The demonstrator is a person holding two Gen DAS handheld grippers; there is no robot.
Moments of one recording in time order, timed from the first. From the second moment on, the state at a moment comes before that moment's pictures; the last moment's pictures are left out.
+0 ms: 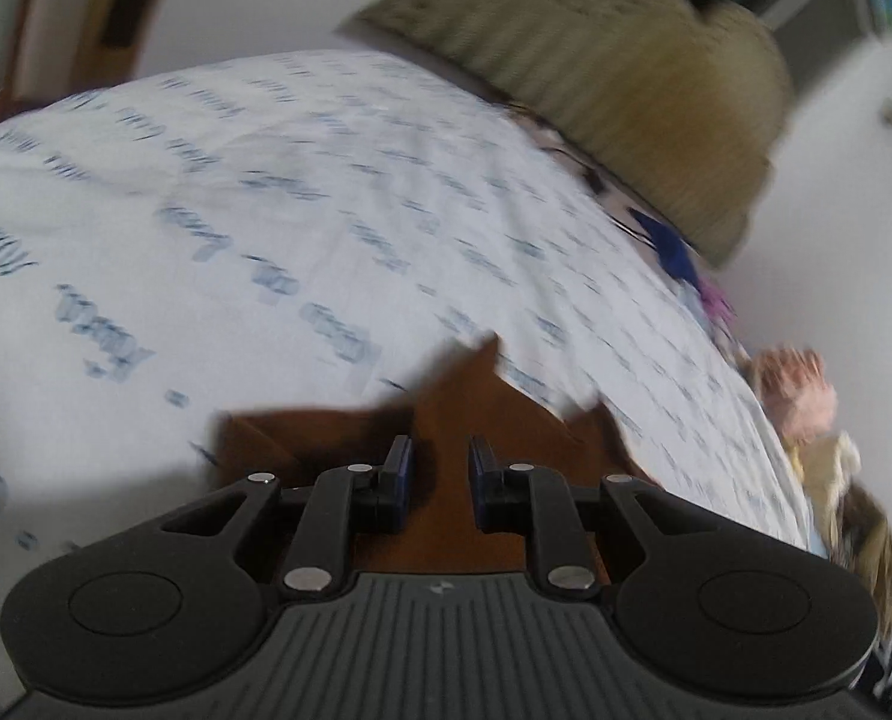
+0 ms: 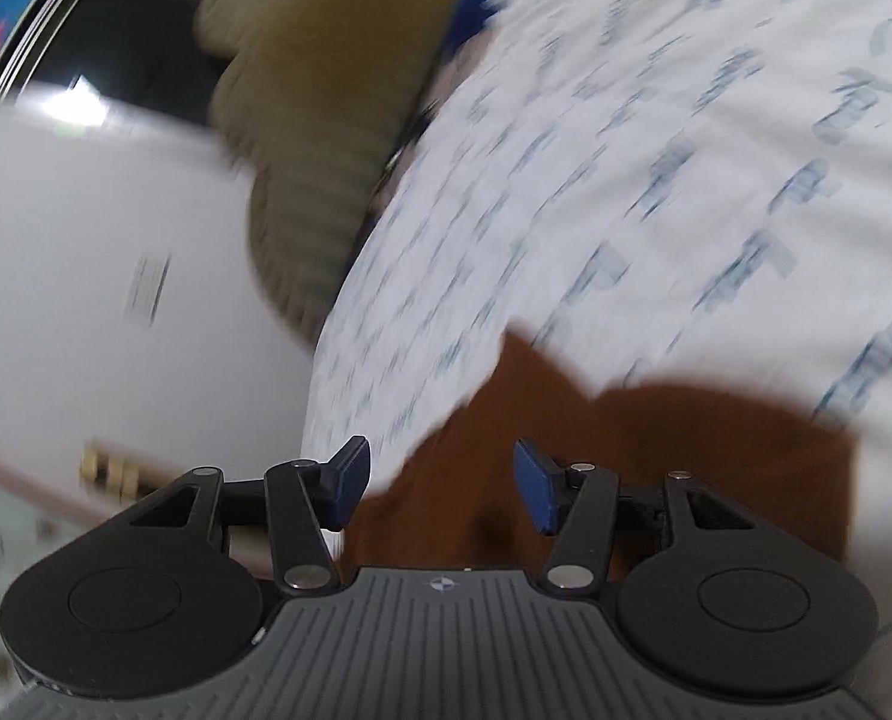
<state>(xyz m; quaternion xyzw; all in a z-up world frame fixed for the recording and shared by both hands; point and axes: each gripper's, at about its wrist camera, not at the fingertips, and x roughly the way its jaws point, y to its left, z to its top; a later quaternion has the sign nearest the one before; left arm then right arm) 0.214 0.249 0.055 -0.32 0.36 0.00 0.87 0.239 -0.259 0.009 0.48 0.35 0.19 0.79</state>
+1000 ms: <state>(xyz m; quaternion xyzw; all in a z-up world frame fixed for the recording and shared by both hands) 0.191 0.202 0.029 -0.26 0.39 -0.06 0.88 0.105 -0.271 0.019 0.33 0.36 0.15 0.86</state>
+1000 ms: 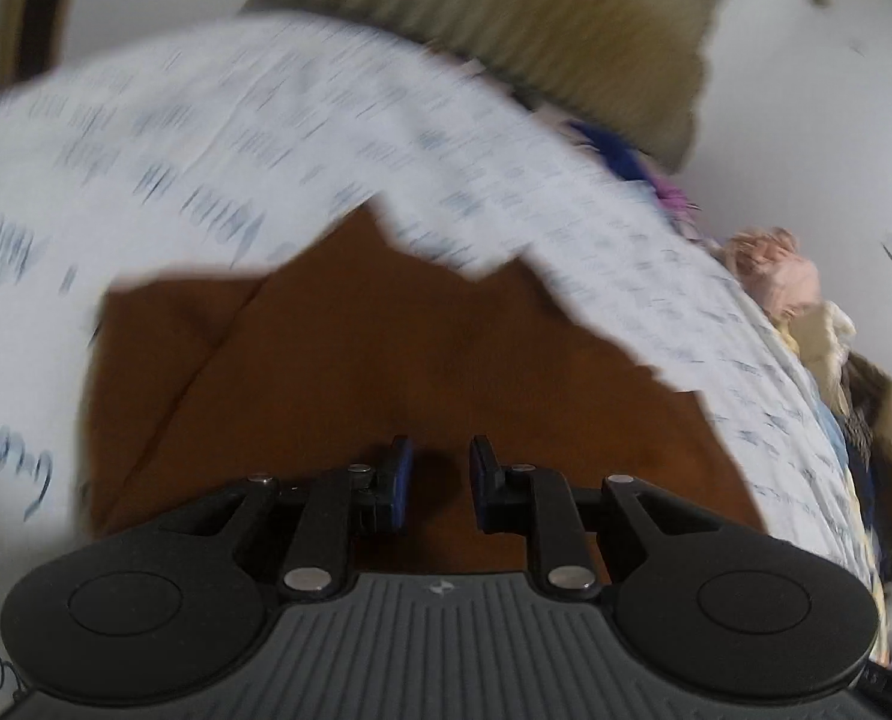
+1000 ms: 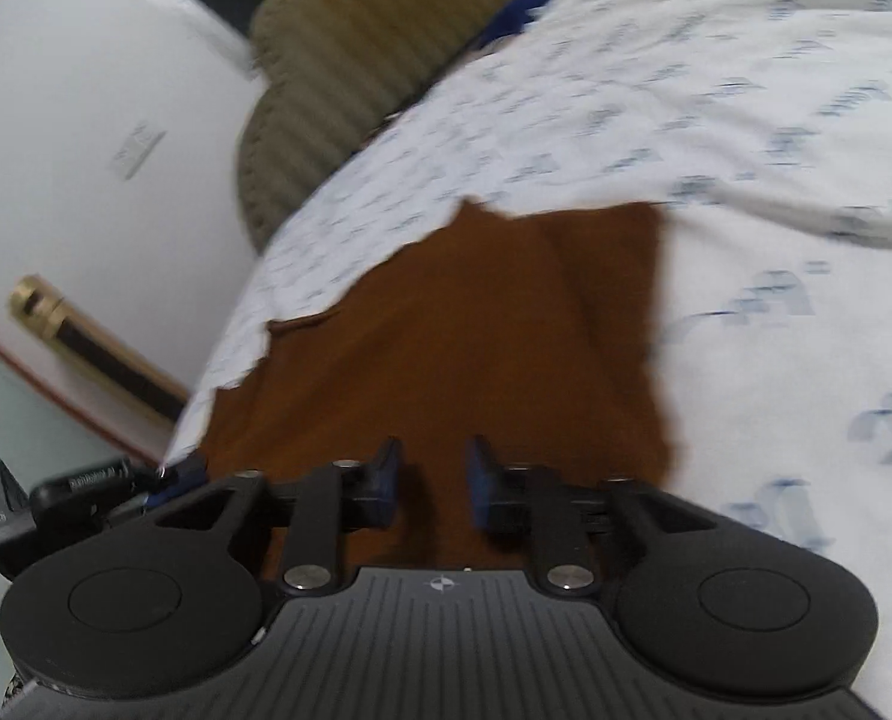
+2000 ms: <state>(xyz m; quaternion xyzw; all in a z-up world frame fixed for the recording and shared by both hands) 0.209 0.184 0.024 -0.16 0.36 -0.03 0.92 0.199 -0.270 -0.001 0.32 0.36 0.12 0.87</state>
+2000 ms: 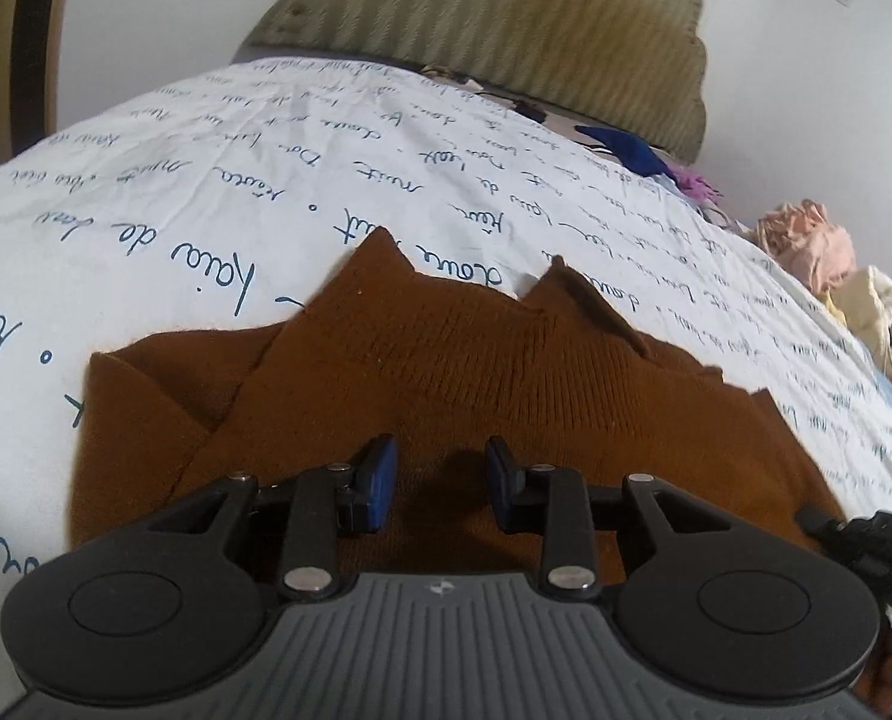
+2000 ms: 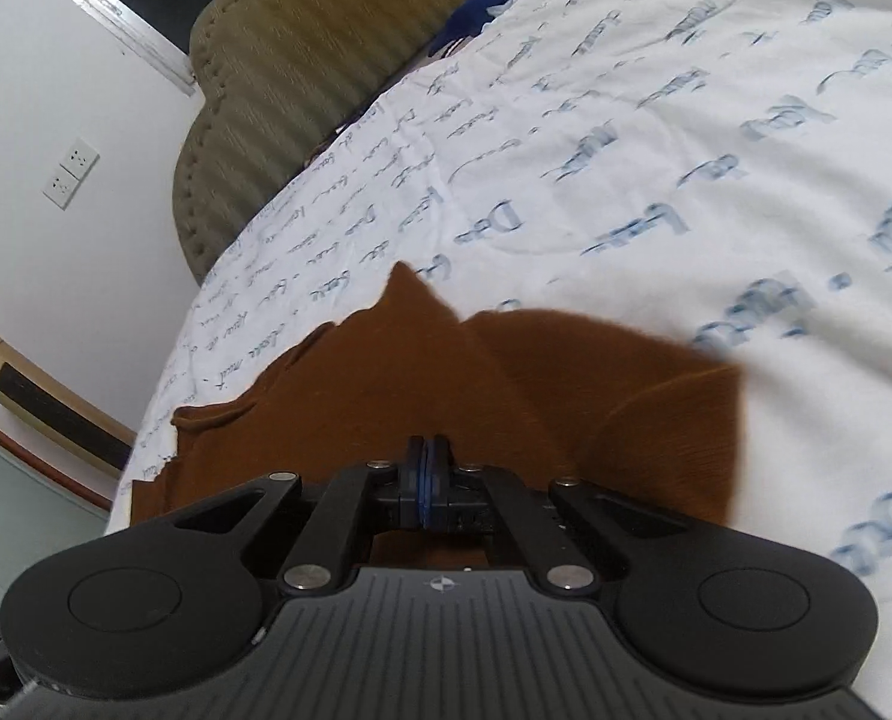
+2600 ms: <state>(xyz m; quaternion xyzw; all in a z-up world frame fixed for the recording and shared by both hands) 0.133 0.167 0.040 -0.05 0.34 0.03 0.94 0.095 -0.251 0.024 0.23 0.36 0.21 0.88</state>
